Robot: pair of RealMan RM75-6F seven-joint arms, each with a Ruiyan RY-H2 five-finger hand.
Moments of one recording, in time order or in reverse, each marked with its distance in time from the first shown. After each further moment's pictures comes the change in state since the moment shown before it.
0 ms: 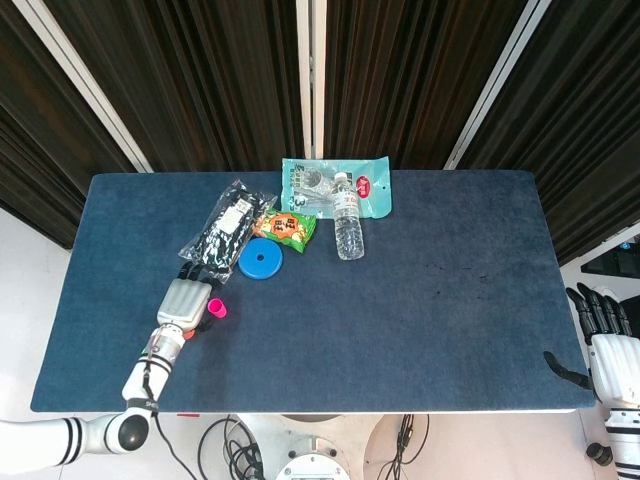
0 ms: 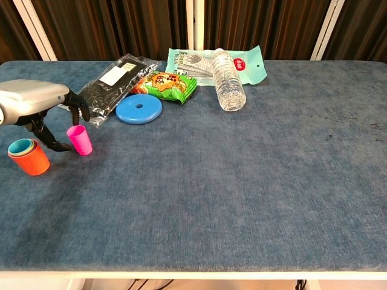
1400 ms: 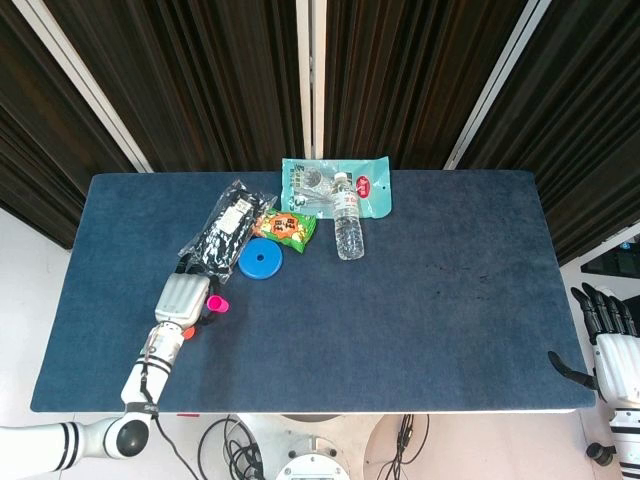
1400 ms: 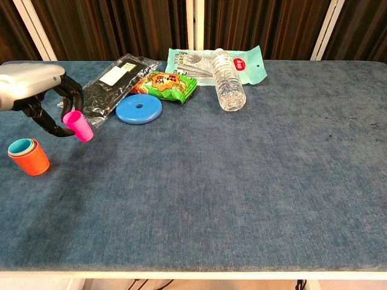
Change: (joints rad) left arm 0.031 0.033 -0.042 -0.092 0.058 0.084 -0.067; right arm -0.001 0.013 0.004 0.003 0.006 -0.002 0.015
